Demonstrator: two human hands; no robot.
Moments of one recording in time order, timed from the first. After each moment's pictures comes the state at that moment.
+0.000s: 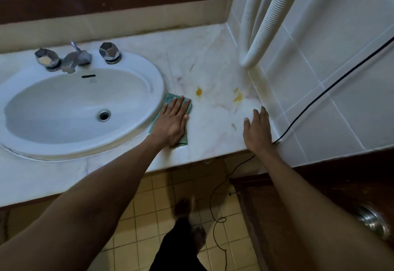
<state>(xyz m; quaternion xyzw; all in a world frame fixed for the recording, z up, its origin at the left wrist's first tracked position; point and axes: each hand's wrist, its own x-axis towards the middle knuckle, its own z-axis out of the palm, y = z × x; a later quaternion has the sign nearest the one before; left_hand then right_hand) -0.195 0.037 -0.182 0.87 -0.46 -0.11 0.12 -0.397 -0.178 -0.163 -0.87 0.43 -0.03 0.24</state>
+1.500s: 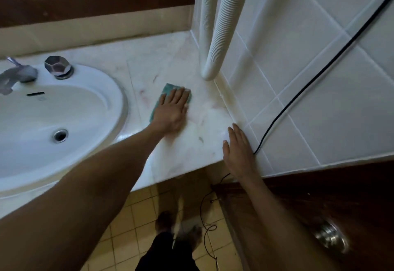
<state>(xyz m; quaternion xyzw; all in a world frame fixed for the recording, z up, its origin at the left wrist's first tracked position) -0.193 -0.108 -0.172 0.87 -0.48 -0.11 0.11 -0.446 -0.200 -0.172 -0.92 0.36 -0.05 0.18</state>
